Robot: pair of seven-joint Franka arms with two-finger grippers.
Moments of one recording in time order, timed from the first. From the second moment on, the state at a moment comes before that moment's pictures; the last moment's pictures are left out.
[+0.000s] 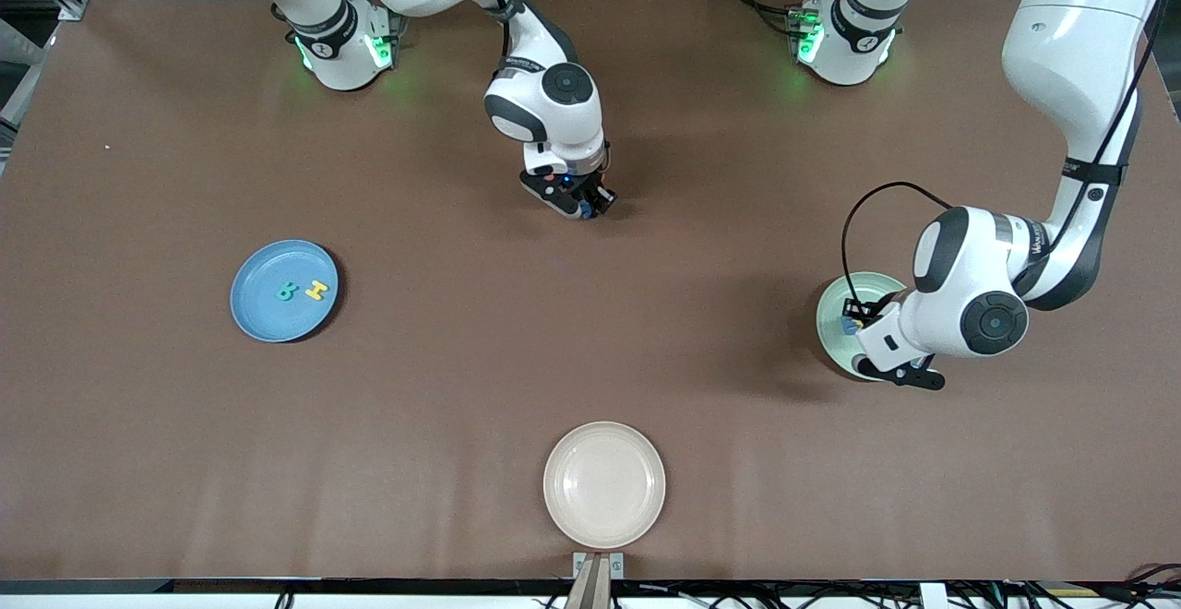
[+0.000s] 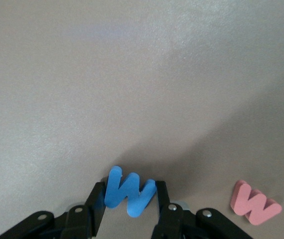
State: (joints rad) left arm 0.15 0.61 -0.34 -1.66 0.21 1.94 -0.04; right arm 0.75 0.58 0.22 -2.00 -0.26 2.62 1.82
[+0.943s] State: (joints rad) left arm 0.05 0.55 -0.51 -1.62 0.21 1.95 -0.34; right arm 0.60 0.57 0.21 -1.92 -0.26 2.40 1.53
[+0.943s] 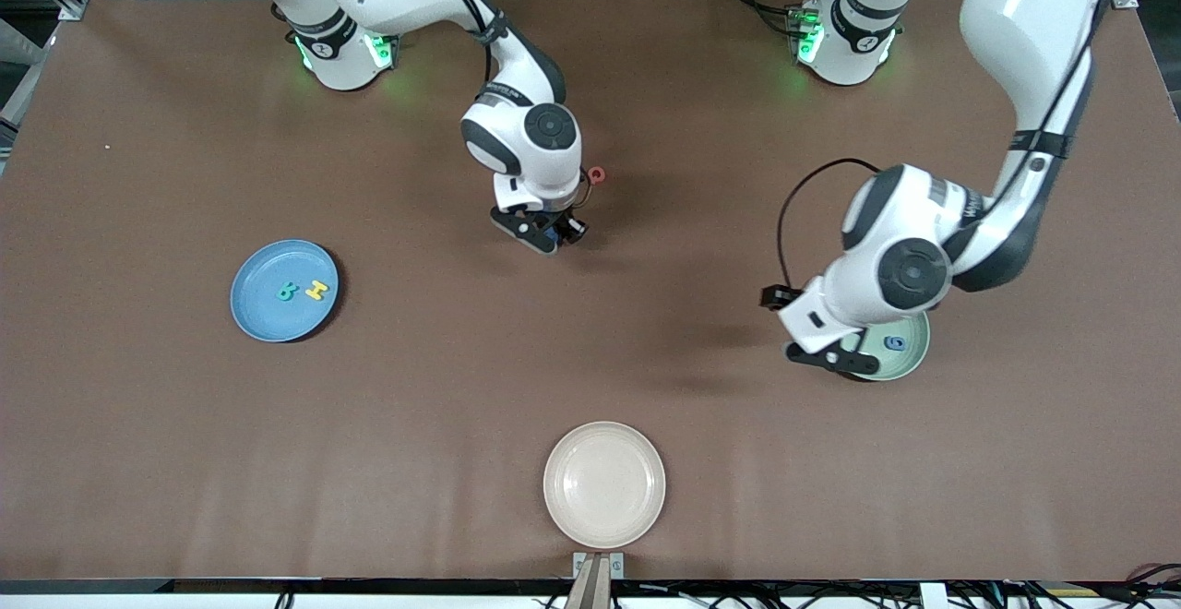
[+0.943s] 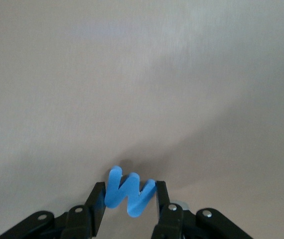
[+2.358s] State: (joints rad) left arm -0.35 0.64 -0.63 -1.65 0.29 2.15 -1.07; right arm 0.25 0.34 -0.04 -2.03 -0.21 2.16 0.29
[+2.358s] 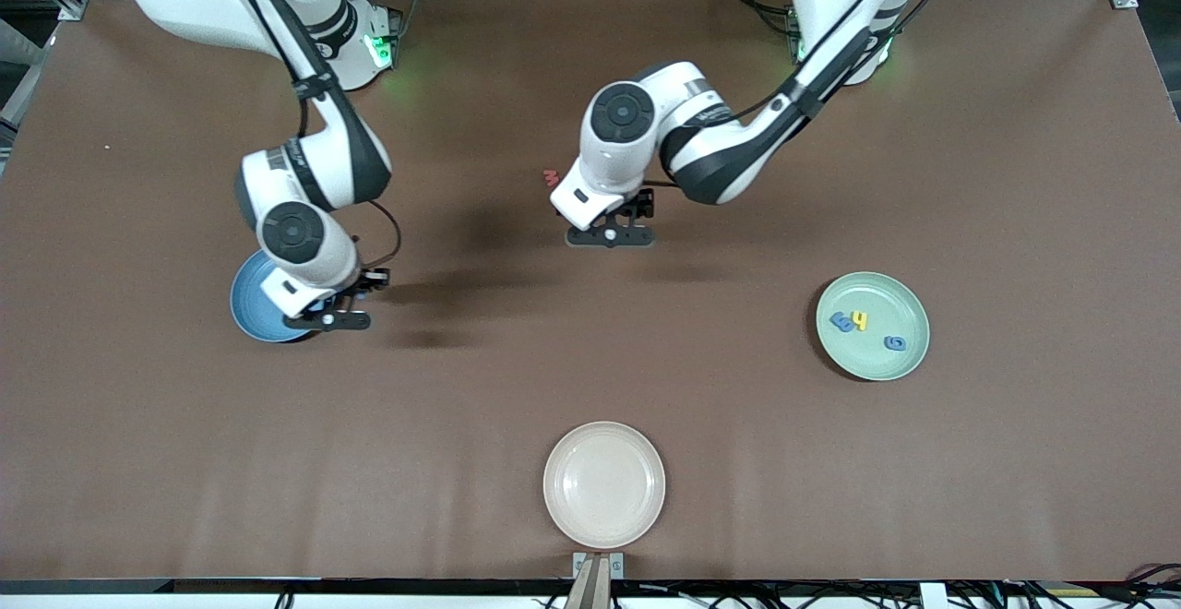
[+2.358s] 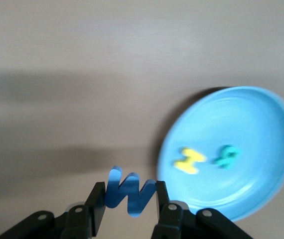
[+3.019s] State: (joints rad) left arm -0.61 0.74 -0.50 -1.56 0.29 2.17 -1.28; right arm 0.19 0.34 -0.28 -2.17 -0.15 2.35 -0.13
